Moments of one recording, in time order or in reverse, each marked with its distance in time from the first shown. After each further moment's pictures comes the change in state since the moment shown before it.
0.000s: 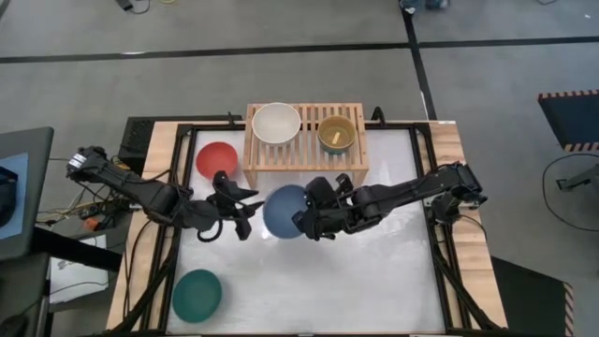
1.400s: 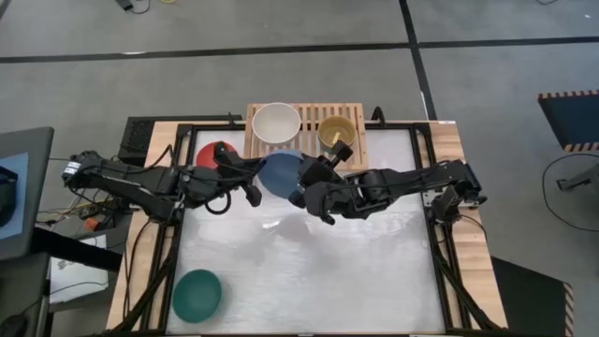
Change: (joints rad) left arm 0.224 0.003 0.045 0.209 -0.041 0.309; right arm -0.020 -0.002 0.179 0.181 0.256 -0.689
